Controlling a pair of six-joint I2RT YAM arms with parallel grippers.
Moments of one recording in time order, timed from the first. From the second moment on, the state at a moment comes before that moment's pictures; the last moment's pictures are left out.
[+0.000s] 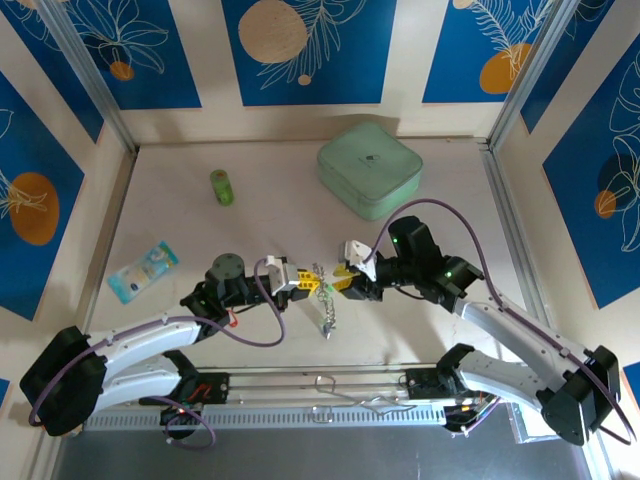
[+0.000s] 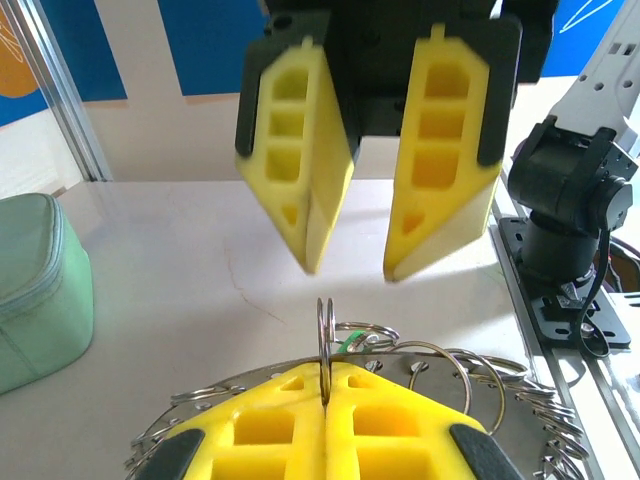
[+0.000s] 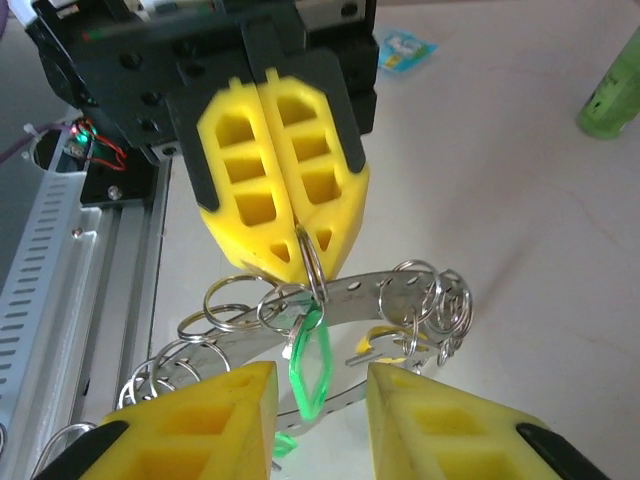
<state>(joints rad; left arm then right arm) -0.78 1.08 0.40 0.55 0.60 0.18 0.66 0.98 0.80 -0.46 -0.66 -0.46</state>
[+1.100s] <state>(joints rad) -0.80 1.09 0.52 0.29 0.58 0.29 0.76 1.16 0.99 -0.62 -0.56 -0.60</state>
